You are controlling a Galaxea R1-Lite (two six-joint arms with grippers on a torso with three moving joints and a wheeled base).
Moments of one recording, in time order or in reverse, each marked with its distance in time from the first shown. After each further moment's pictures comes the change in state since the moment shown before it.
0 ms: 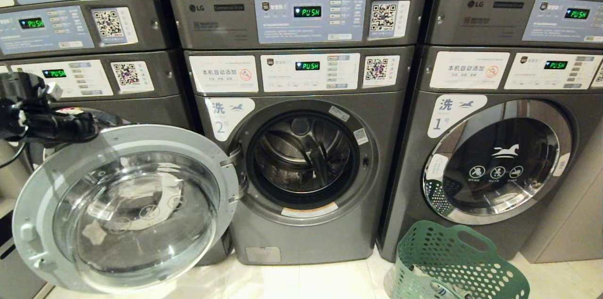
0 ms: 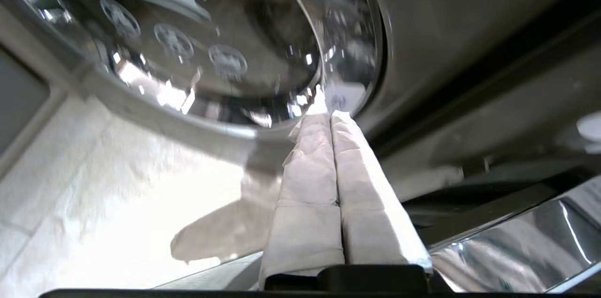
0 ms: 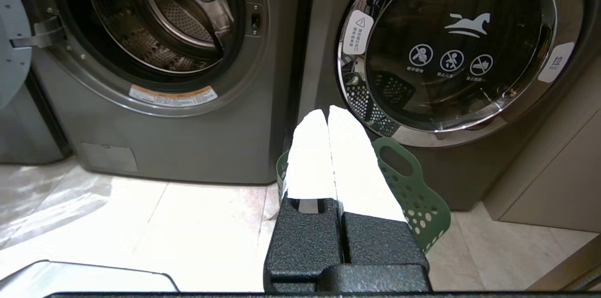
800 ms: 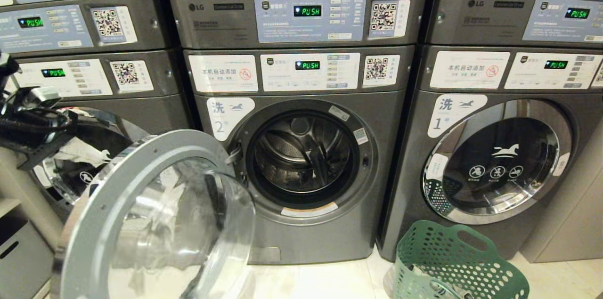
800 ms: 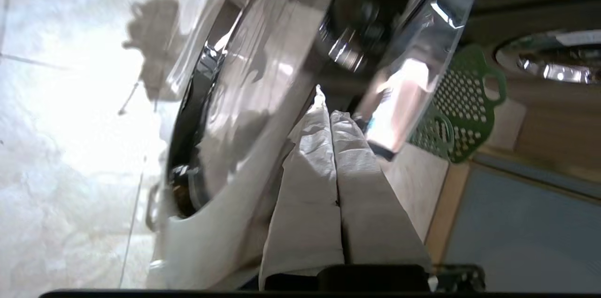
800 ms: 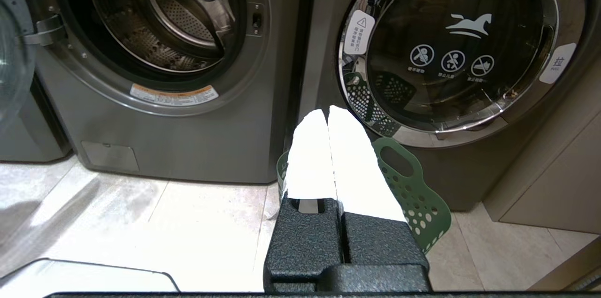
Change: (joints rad) left arm -0.061 -0.379 0.059 0.836 -0.265 -0.039; right arm 0.000 0.000 -0.002 0.003 0.001 0.000
